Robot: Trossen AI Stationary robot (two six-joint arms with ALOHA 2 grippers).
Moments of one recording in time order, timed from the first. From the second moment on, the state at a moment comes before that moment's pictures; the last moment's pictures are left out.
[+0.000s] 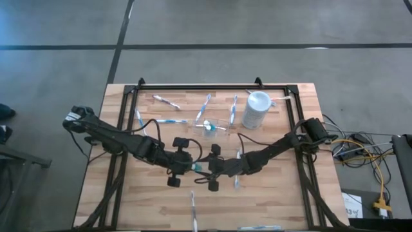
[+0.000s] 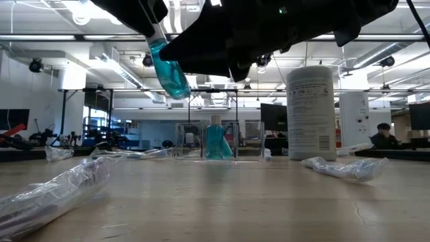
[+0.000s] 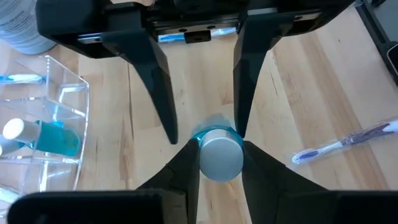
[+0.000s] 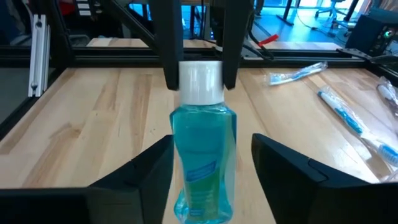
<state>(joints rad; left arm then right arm) -0.39 1.42 1.15 -0.58 -0.22 -0.12 0.34 1.93 1.02 0.60 0.42 0.12</state>
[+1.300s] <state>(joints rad) -0.44 1.13 1.10 -0.74 -0.34 -0.24 0.37 1.89 1.00 0.54 0.47 0.16</state>
